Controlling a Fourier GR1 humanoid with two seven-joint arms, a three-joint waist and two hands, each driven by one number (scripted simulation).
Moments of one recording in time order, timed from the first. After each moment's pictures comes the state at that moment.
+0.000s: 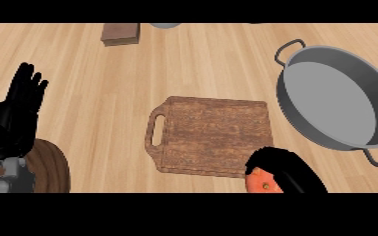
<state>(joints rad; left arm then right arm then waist) -0.08 0.26 0.17 -1.69 0.11 0.17 0.23 0.20 -0.24 0.31 -1.75 0.87 0.09 -0.31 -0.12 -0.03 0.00</state>
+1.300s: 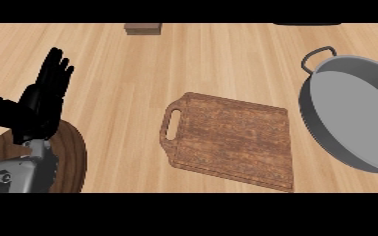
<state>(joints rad) -0.20 0.21 0.11 -1.63 0.08 0.14 0.22 0.15 -0.40 -0.45 -2.02 0.19 0.23 -0.01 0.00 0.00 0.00</state>
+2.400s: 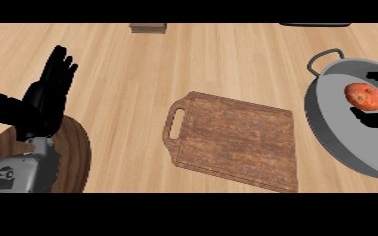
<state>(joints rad) -0.22 0.20 0.11 -1.62 0.08 0.11 0.21 -0.36 -0.53 -0.41 -0.91 0.64 -0.11 -0.40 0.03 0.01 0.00</state>
